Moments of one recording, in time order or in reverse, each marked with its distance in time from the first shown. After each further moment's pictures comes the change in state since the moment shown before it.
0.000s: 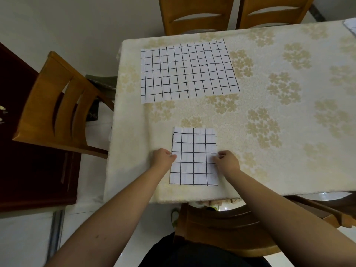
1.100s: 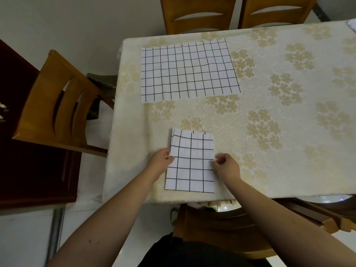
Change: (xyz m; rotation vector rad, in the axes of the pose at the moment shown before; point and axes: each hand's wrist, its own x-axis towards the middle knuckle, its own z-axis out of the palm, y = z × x) left_hand -0.006 -0.013 -0.005 -0.444 -0.235 -0.026; right_hand -0.014 0.014 0.001 0.053 0.039 -0.095
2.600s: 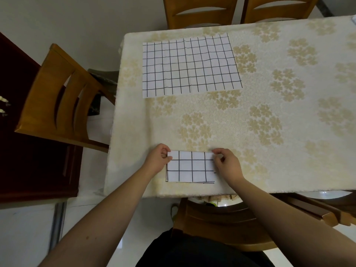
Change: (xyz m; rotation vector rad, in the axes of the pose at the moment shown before) left_hand -0.008 -0.011 -0.015 0.248 0.039 0.161; right_hand -0.009 0.007 -0.004 -0.065 -0.008 -0.318
